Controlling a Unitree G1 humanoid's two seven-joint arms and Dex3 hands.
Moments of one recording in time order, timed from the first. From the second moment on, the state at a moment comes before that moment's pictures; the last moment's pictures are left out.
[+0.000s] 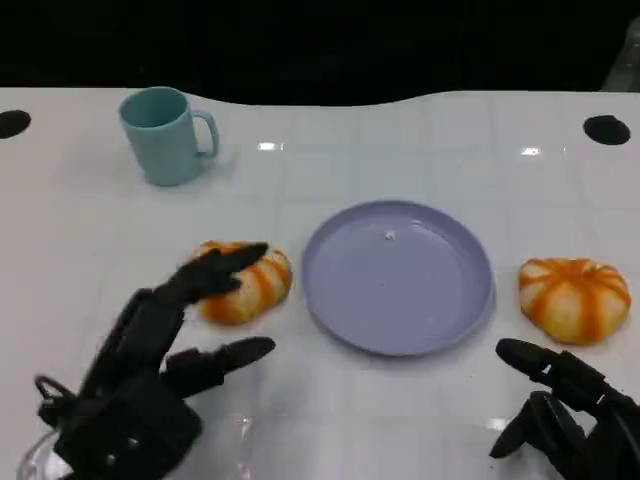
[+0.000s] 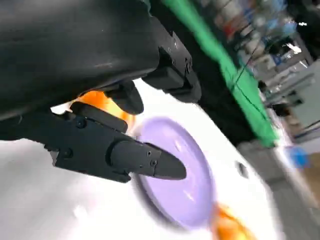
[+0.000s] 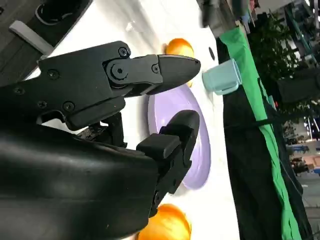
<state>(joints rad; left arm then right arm) -0.03 0.15 -0.03 0.08 0.33 -0.38 -0.10 0.23 0.01 -0.09 0.11 0.35 -0.12 0.44</state>
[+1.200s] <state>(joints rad) -0.63 0.29 -0.44 0.66 0.85 -0.04 -0.15 0.24 0.03 -0.09 0.10 0.36 -0.13 0.43</state>
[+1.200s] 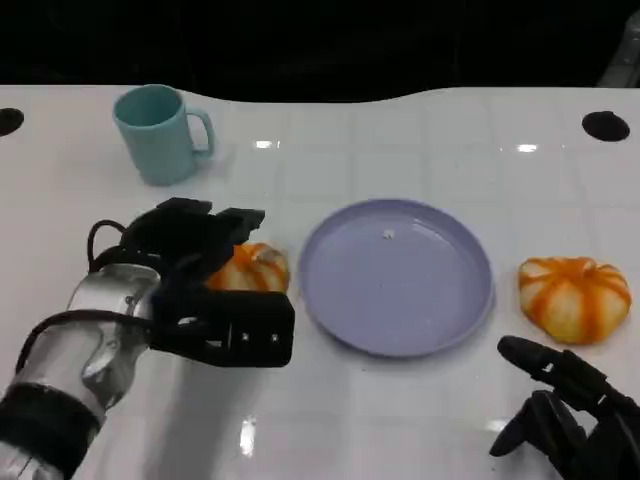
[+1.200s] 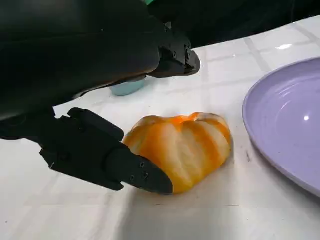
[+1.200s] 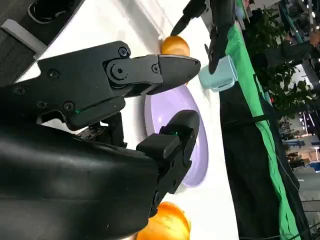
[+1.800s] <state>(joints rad) -0.85 0.16 -0.54 1.20 0.80 -0.09 0.00 0.26 0.03 -0.09 0.08 0.37 -0.11 0.45</state>
